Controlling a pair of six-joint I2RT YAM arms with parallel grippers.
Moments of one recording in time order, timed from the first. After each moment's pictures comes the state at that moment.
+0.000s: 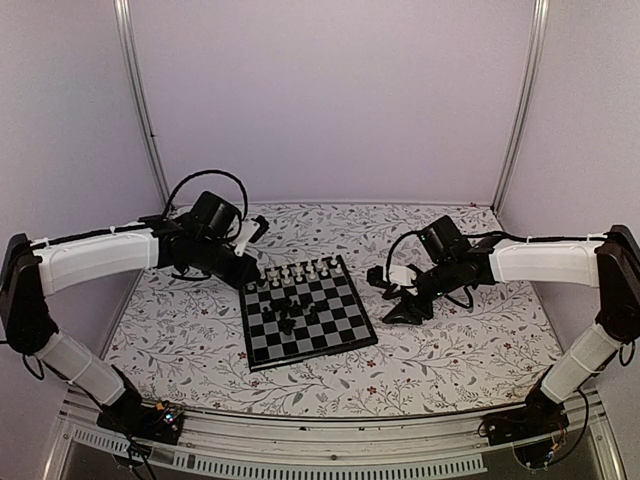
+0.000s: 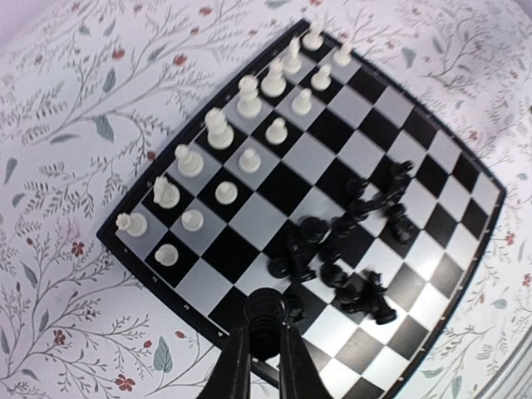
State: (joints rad) left arm -0.63 1.49 1.04 -0.49 0.03 -0.04; right arm 0.65 1.58 0.95 -0.35 -0.45 -0.73
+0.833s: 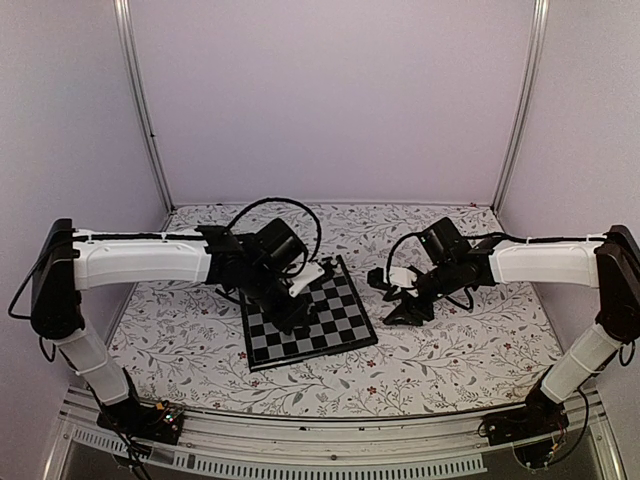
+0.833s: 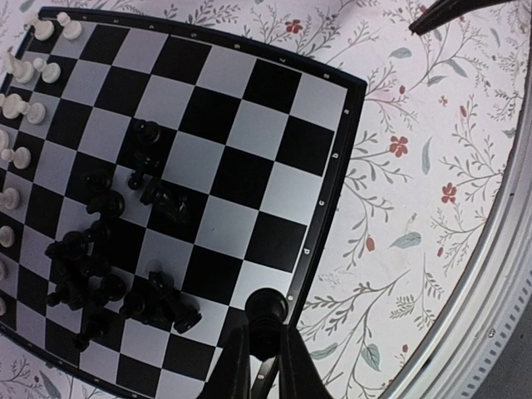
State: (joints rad) left arm -0.95 1.68 1.24 -0.65 0.10 -0.02; right arm 0.65 1.58 0.94 -0.35 -0.44 -0.73
